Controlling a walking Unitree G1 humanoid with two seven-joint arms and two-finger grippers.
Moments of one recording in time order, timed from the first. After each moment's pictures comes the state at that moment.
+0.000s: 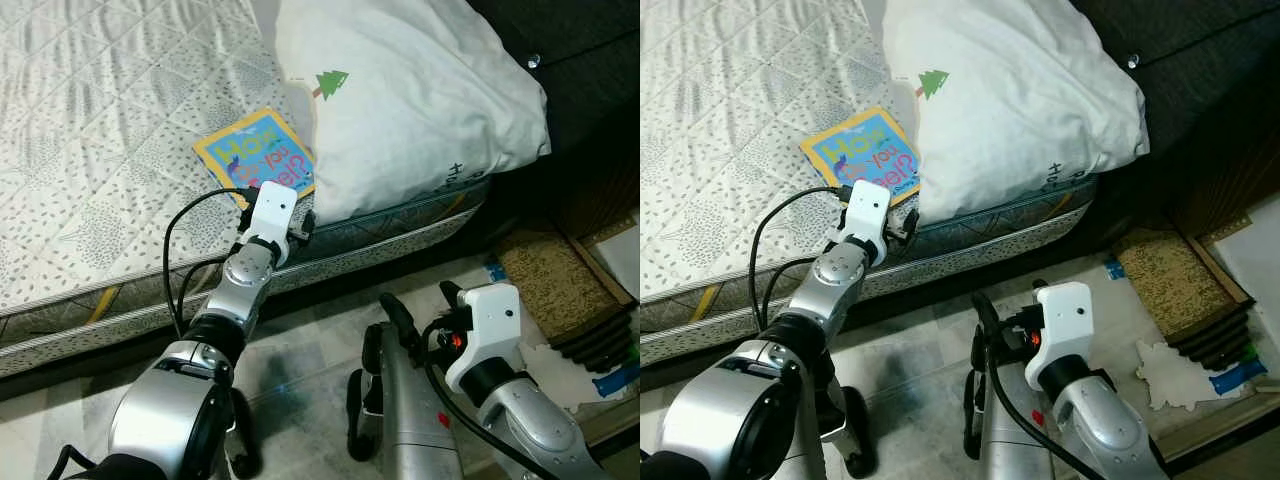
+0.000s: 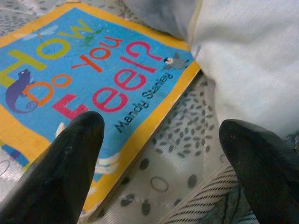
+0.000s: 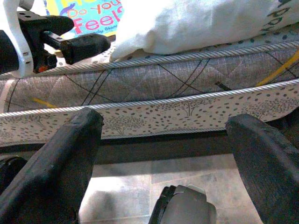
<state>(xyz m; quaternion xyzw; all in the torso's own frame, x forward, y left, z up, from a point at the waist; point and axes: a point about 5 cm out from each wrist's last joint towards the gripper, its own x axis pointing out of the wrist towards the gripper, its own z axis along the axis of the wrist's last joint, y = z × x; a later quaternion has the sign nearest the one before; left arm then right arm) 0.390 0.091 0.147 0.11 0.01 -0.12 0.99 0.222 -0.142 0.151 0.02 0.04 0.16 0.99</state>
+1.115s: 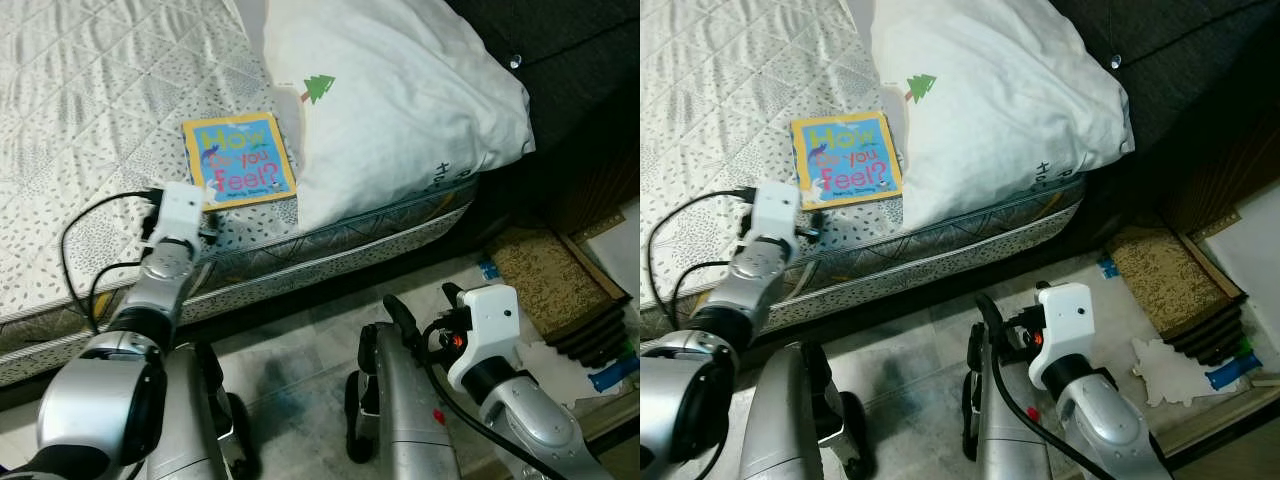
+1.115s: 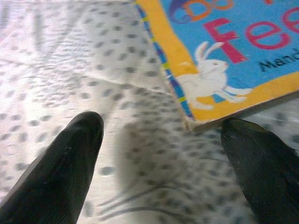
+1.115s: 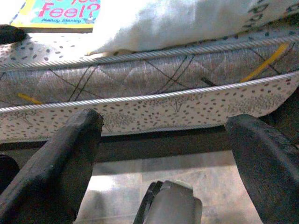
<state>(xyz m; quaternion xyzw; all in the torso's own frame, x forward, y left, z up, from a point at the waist) 0.391 0.208 0.145 0.16 0.06 0.08 0.98 0.228 -0.147 0.146 0.00 0.04 0.16 0.99</state>
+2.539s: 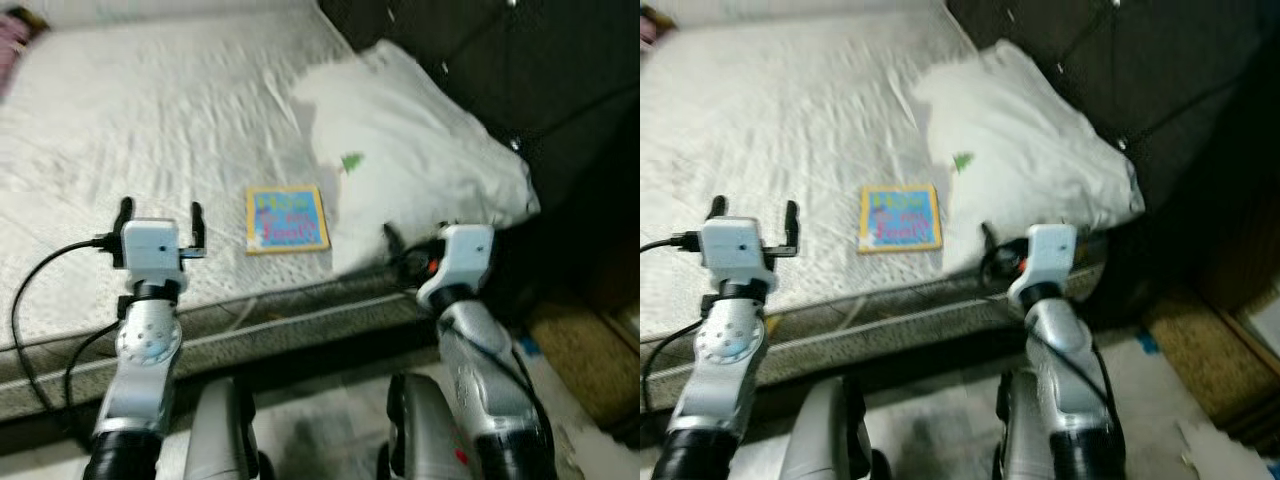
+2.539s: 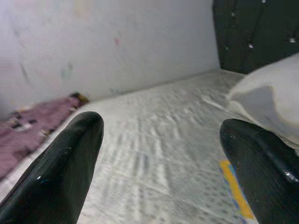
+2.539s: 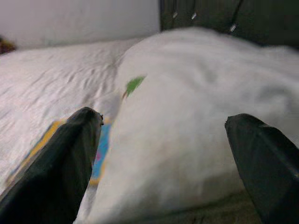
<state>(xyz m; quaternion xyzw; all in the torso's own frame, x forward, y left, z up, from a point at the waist) 0.303 0.194 0.159 0.11 -0.16 0.10 0.98 0.324 -0.140 0.148 0.04 -0.07 0.06 0.99</state>
